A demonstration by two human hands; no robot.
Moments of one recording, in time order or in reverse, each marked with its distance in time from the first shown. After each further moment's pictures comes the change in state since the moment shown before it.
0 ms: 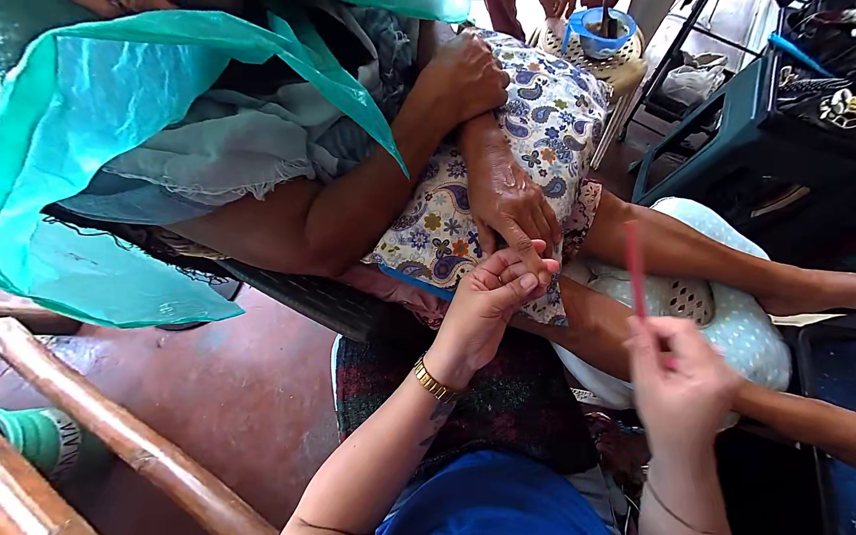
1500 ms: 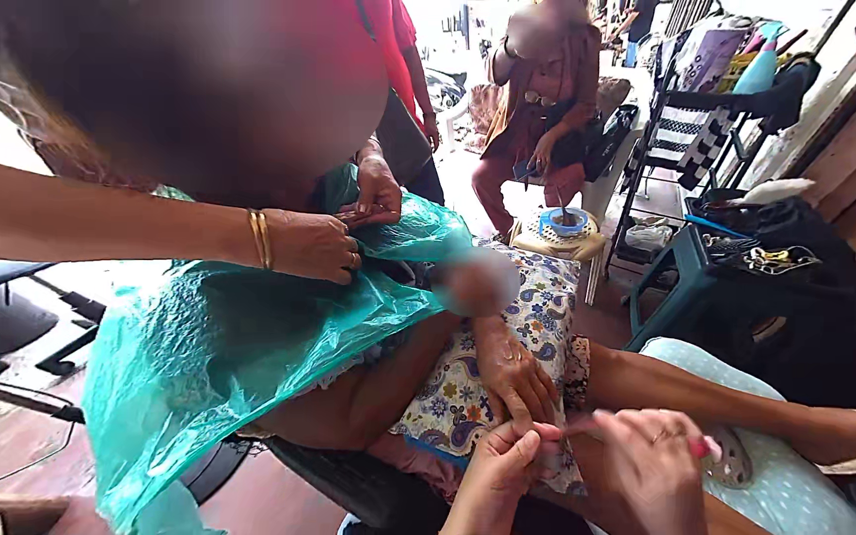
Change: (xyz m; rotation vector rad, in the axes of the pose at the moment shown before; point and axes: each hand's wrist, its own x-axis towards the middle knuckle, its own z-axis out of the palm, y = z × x) left_hand 0.010 -0.010 -0.021 0.081 -0.139 0.012; right_hand 0.049 0.035 0.054 -0.087 0.190 -0.285
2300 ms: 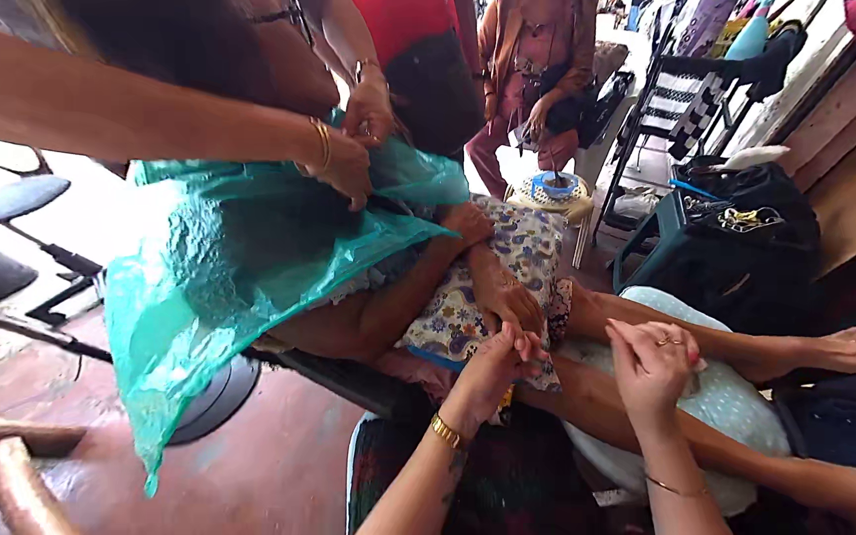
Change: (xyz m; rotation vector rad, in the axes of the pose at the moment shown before) left_hand 0.000 0.015 0.012 0.134 -0.136 0.032; right_hand 0.003 0.005 -0.013 0.022 0.211 0.016
